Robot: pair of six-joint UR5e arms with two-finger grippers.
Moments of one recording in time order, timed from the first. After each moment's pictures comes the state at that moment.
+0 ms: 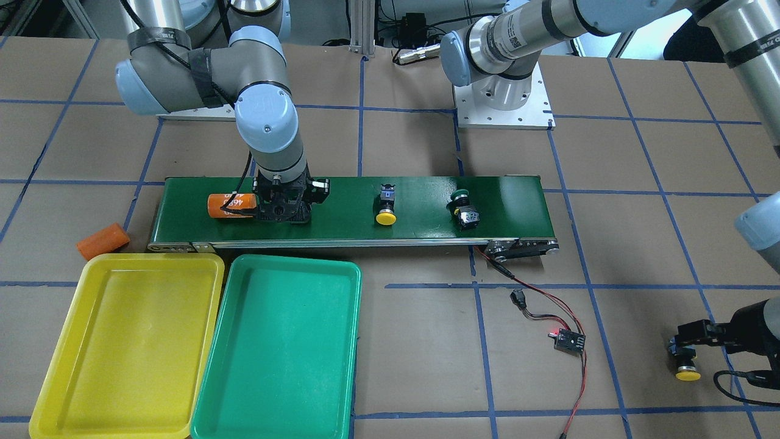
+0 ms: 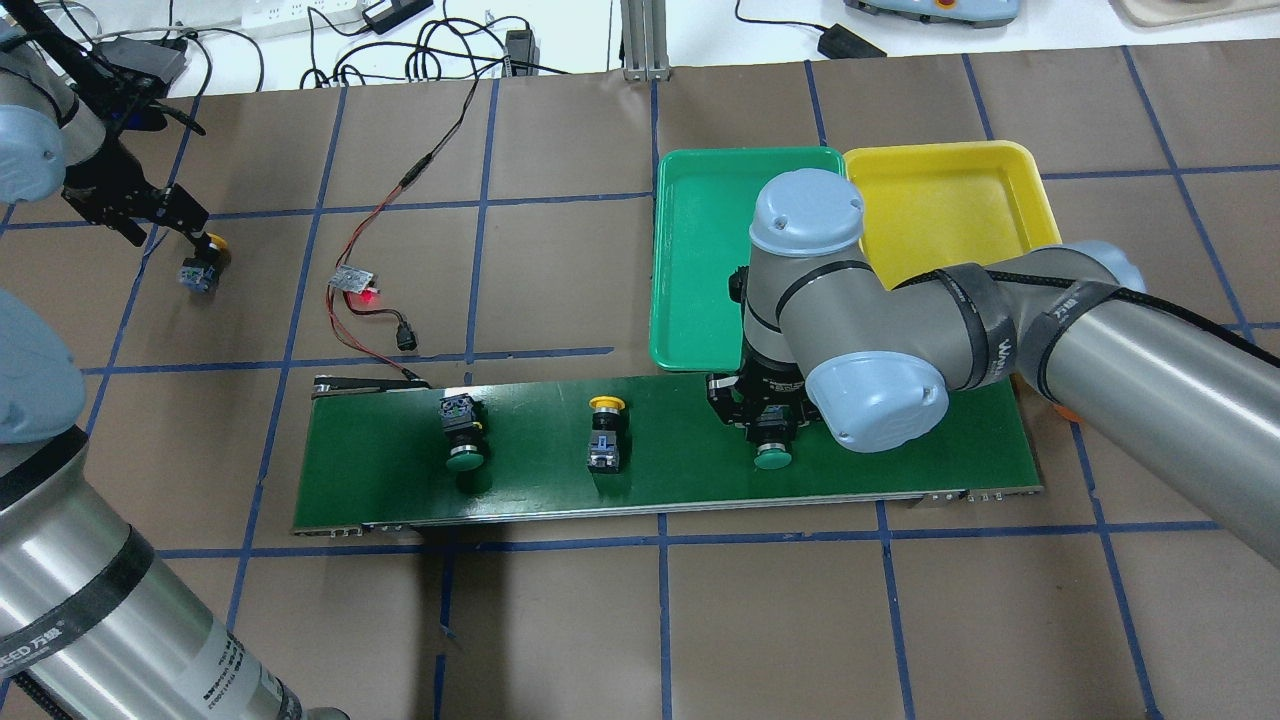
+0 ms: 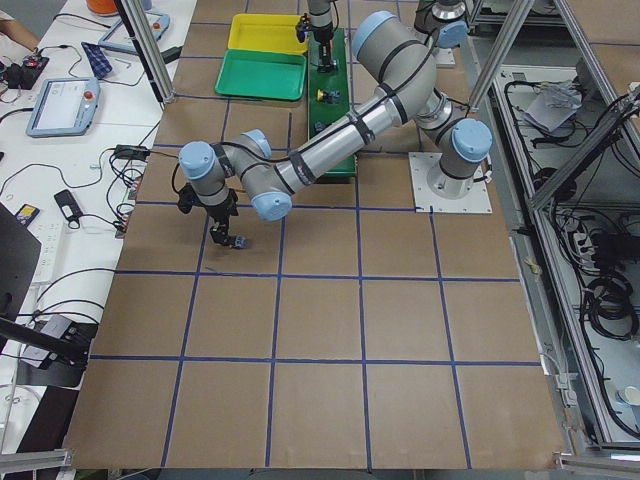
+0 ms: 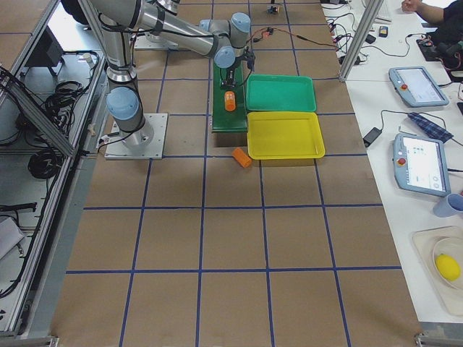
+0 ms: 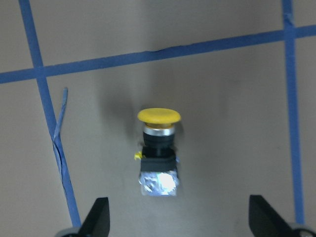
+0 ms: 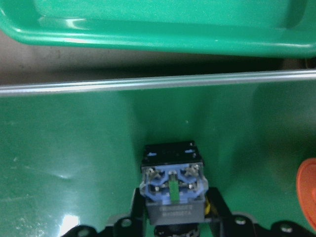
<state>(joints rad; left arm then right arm) -1.07 -2.29 -1.25 -1.23 1.61 0.64 1.82 -1.37 1.96 -2.00 -1.53 0.26</state>
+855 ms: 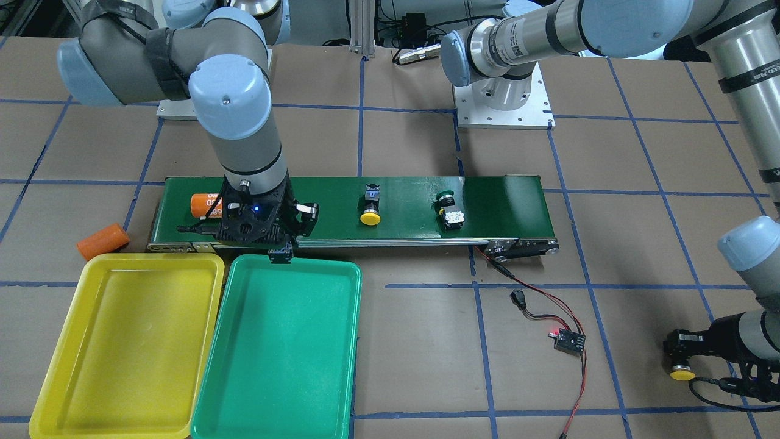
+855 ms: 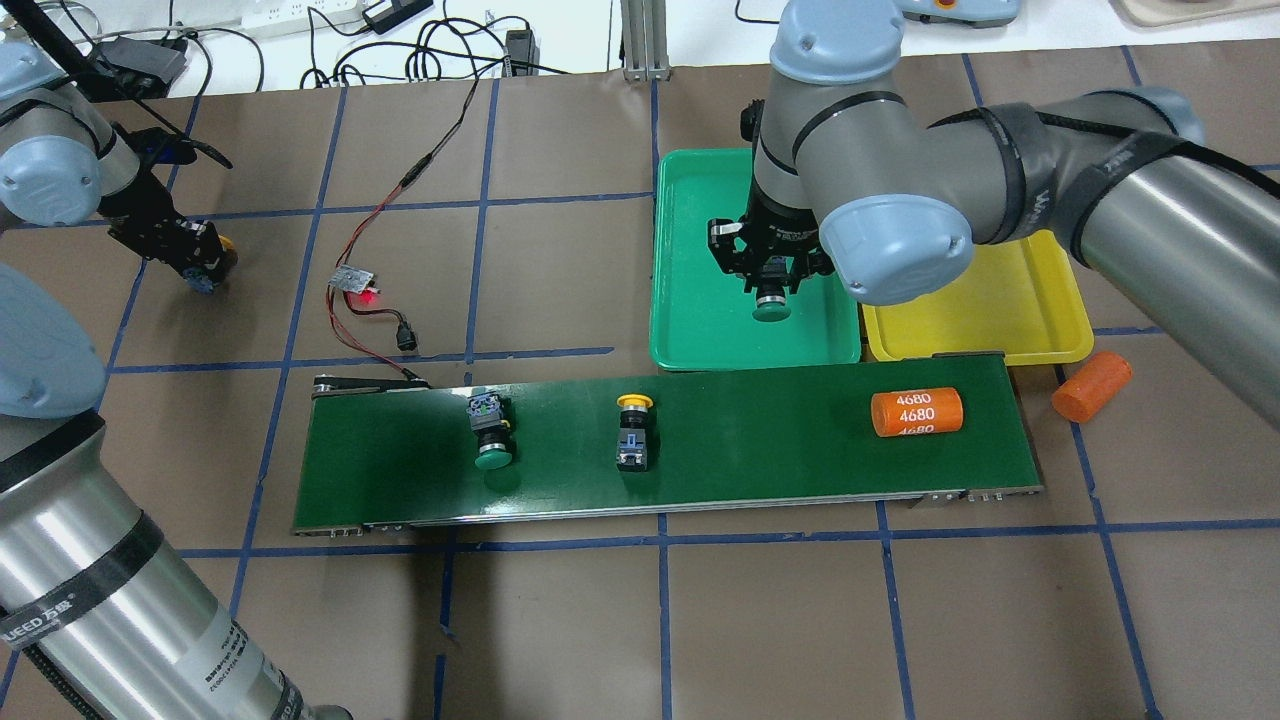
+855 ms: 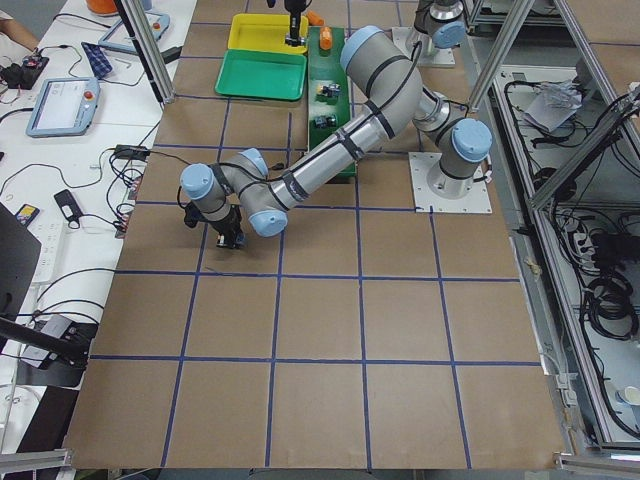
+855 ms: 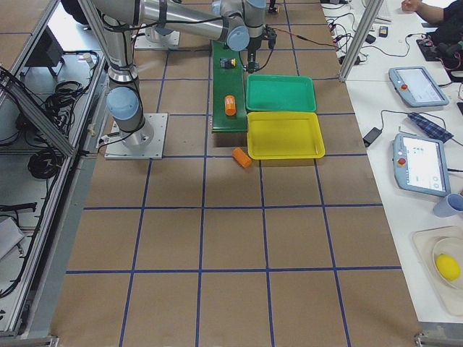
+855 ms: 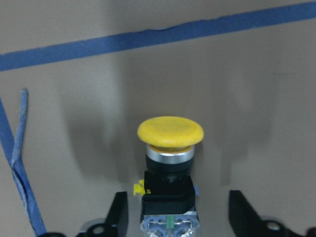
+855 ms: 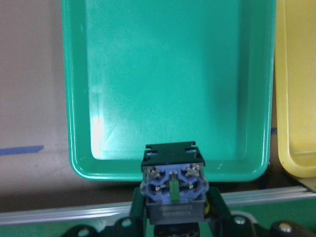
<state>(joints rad) -1.07 -2.35 -1.25 -1.23 1.61 0.65 1.77 -1.29 1.66 -2.01 -1.56 0.27</state>
